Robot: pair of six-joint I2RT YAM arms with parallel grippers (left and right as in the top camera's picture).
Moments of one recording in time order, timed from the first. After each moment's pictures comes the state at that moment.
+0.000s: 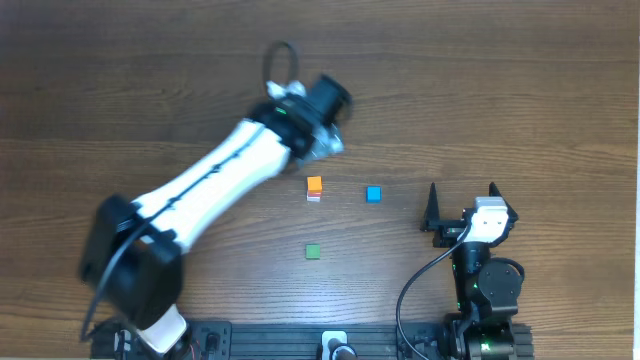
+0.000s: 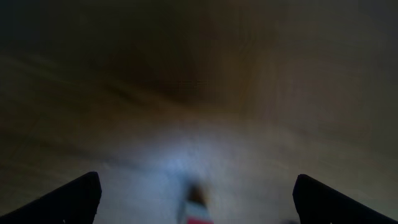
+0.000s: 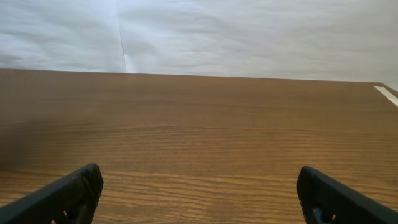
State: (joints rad) left arm -0.62 1.80 1.45 -0.85 -0.24 -0.90; right arm 0.04 0.02 0.01 -0.07 0.05 -0.03
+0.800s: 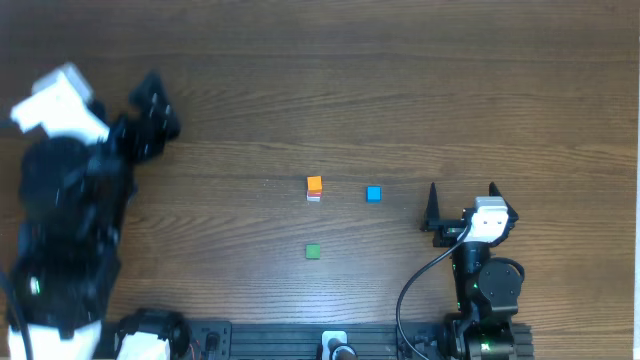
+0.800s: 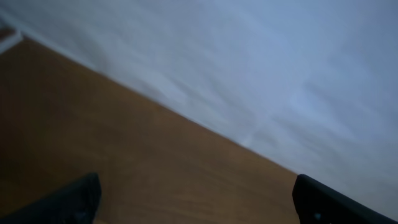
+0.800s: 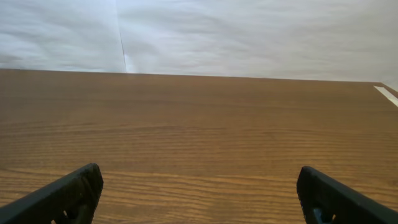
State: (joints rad) left arm -0.12 0.75 0.99 -0.46 -0.18 -0.51; right arm 0.04 0.02 0.01 -0.07 0.05 -0.03
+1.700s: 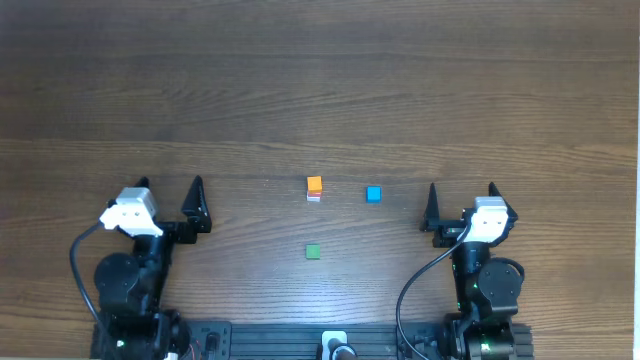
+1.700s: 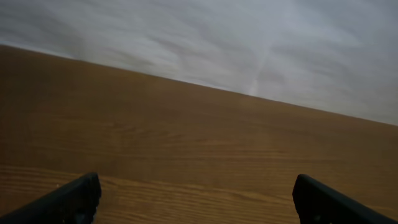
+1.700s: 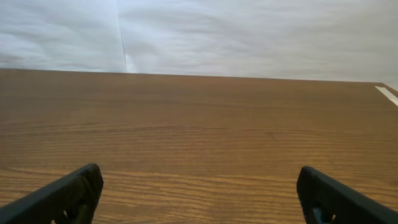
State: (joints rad) left arm 0.03 0.10 0.08 -0.09 0.11 -0.24; right arm 0.04 0.02 0.01 -0.07 0.05 -0.03
